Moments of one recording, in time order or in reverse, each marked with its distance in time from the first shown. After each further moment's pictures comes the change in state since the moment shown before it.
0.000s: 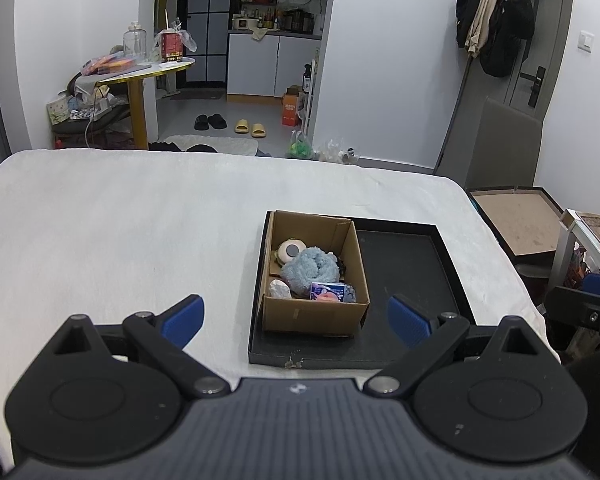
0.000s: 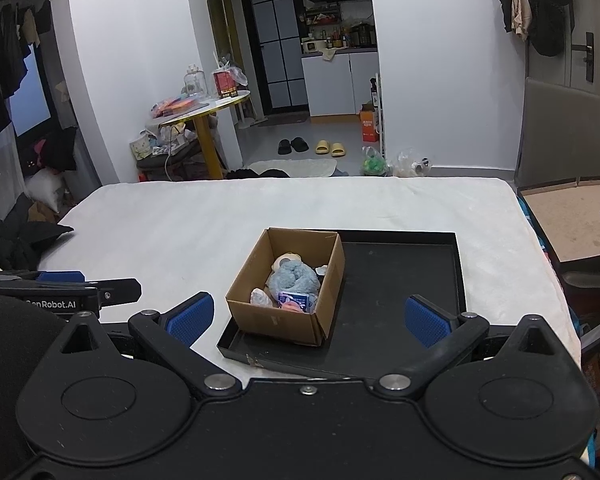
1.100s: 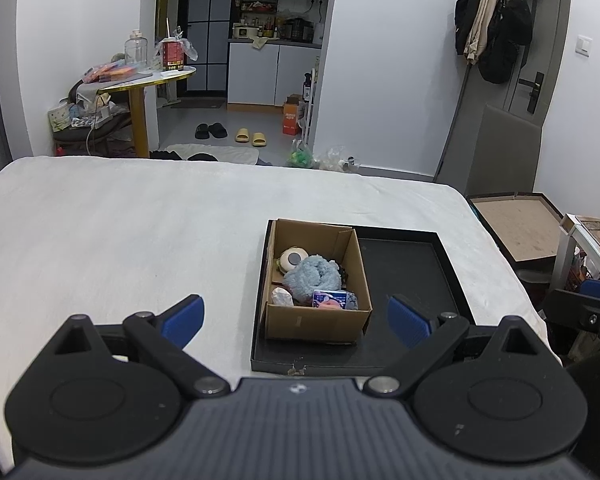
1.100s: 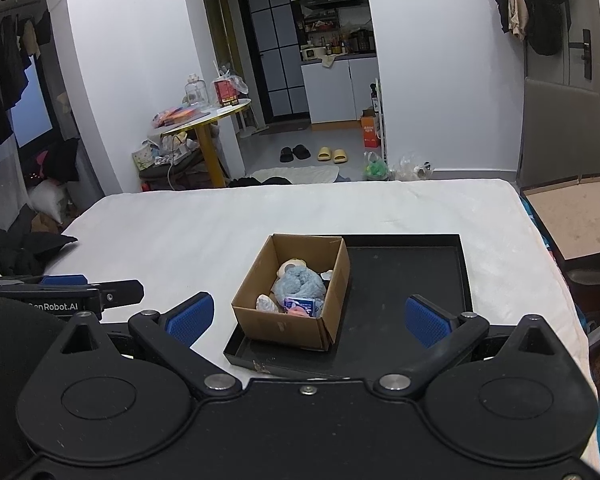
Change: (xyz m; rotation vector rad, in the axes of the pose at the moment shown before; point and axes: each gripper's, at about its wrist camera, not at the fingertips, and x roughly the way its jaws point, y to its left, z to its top) left arm -0.005 0.002 -0.001 0.006 -0.027 0.001; right arm 0.004 0.008 -0.005 0.029 -0.024 0.012
